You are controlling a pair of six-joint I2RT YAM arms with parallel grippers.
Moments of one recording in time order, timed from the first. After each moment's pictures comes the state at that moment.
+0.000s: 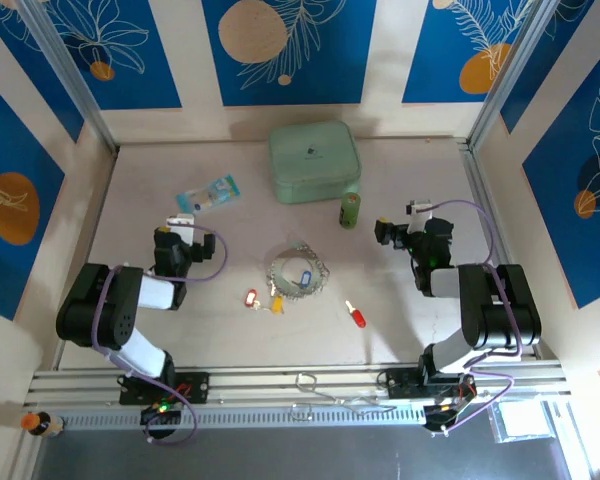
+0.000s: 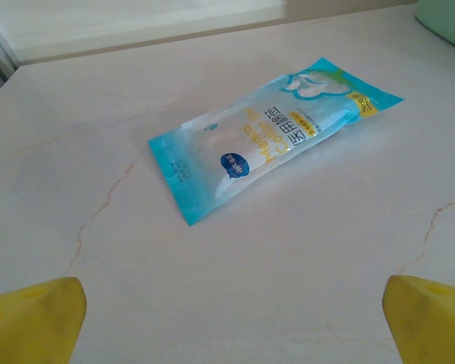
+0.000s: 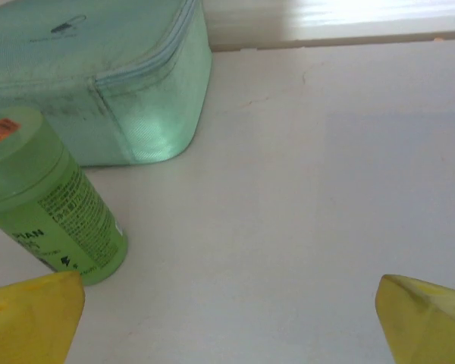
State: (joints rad) left arm -0.11 1.59 0.35 0.87 -0.13 0.08; right arm 0.00 1.52 0.41 0.74 -0.21 0.06
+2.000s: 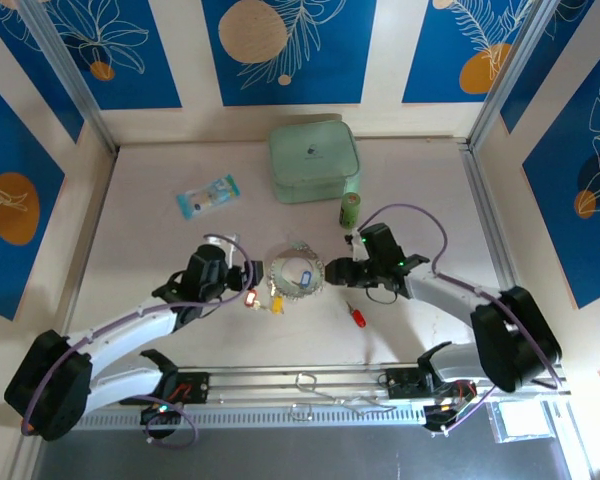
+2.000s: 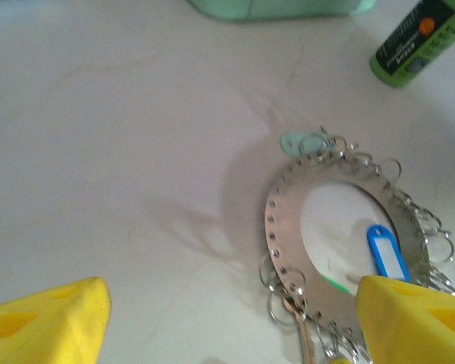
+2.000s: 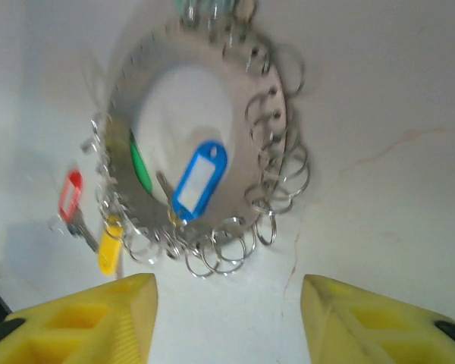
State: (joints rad) left arm -0.61 1.09 0.44 0.03 -0.07 -0.43; right arm 0.51 1.35 0.61 -0.20 -0.40 0.53
